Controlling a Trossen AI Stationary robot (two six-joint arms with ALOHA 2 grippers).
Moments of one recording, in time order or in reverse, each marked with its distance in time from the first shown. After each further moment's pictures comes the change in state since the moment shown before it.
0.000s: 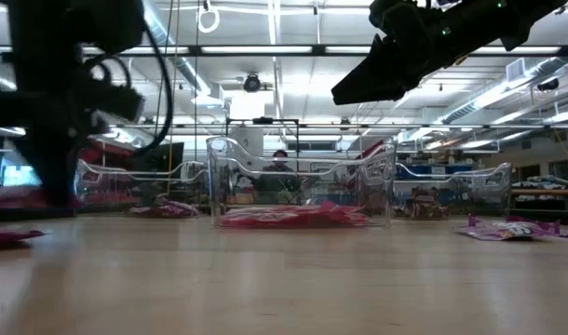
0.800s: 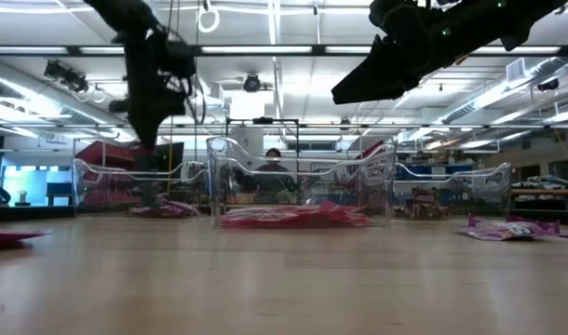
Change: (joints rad) left arm 1.217 -0.071 0.345 -0.117 -0.044 0.630; right arm 0.000 0.000 0.000 0.001 0.000 -0.026
